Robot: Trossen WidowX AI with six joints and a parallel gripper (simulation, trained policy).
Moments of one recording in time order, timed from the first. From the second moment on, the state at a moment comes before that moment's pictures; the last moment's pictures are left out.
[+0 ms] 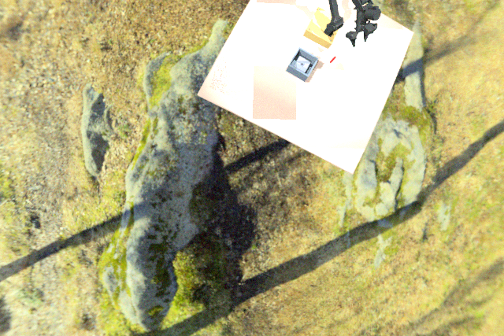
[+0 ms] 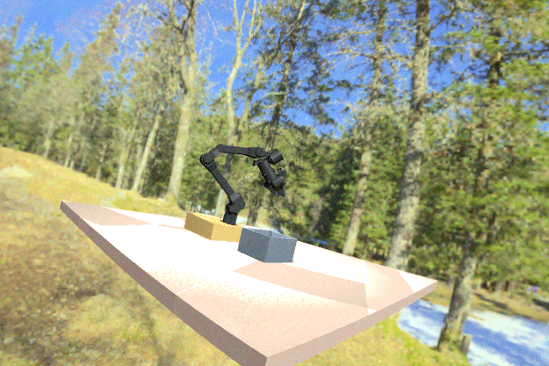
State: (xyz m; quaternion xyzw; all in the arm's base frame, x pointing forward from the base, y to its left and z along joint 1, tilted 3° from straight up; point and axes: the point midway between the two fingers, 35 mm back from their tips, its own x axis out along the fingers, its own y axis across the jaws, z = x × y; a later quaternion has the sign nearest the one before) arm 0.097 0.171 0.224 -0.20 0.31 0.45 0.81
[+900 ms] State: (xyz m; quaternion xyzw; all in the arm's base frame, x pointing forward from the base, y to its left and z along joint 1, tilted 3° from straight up) arm 0.145 0.139 0.162 0.05 0.54 0.13 0.83
